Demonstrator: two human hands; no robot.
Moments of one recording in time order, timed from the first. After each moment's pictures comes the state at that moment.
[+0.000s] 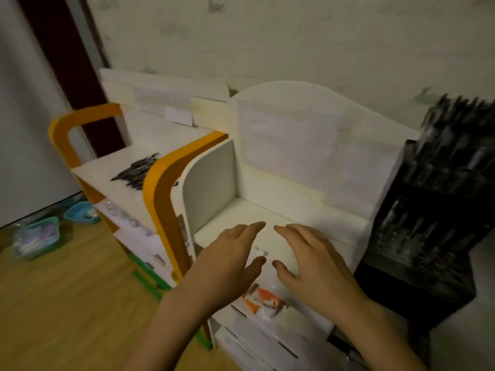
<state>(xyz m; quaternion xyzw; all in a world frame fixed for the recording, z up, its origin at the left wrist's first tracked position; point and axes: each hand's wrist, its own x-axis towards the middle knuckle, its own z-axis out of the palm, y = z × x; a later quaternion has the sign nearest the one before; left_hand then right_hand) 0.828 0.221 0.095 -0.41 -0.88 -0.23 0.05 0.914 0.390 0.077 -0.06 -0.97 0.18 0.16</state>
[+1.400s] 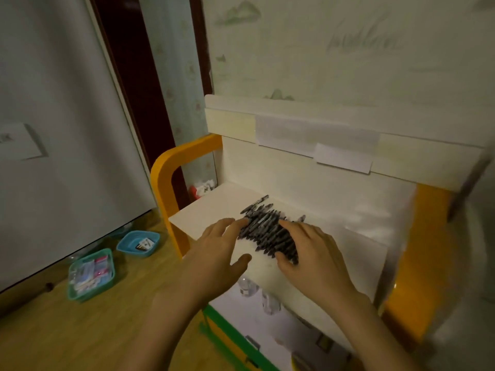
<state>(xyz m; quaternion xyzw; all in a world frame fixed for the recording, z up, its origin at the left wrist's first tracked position) 0.353 -0.120 0.105 -0.36 -0.91 -0.19 0.08 0.428 0.077 0.073 -0.07 -0.95 0.17 0.23</state>
